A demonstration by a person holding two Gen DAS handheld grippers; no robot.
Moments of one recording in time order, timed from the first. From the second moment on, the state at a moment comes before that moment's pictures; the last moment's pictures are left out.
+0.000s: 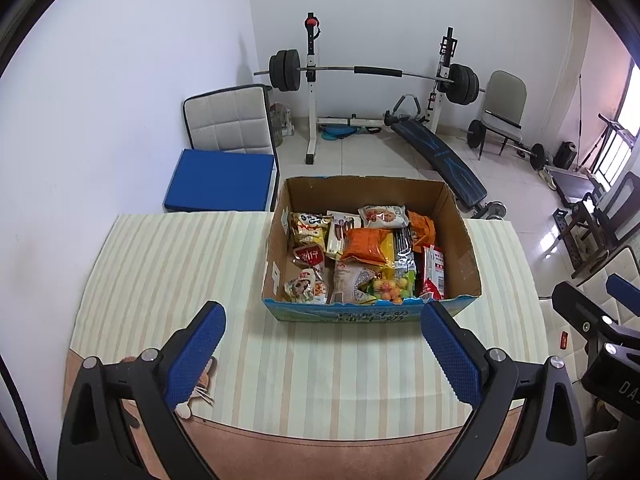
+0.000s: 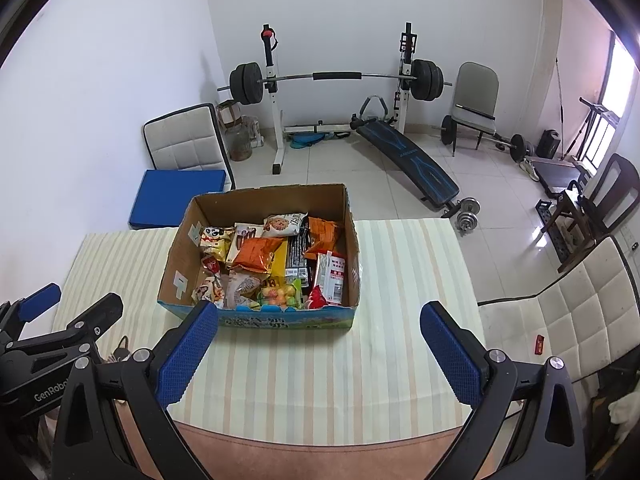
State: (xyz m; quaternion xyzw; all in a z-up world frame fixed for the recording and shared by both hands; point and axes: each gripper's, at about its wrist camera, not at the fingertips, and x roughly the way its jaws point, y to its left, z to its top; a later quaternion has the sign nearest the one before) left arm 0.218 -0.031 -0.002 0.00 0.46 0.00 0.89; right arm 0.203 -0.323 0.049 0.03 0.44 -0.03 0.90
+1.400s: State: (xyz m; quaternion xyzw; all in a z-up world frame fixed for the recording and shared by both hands) left arm 0.212 -0.031 0.006 0.00 0.45 -0.01 0.89; right arm 0.201 -0.322 0.050 0.03 0.44 -0.03 0.90
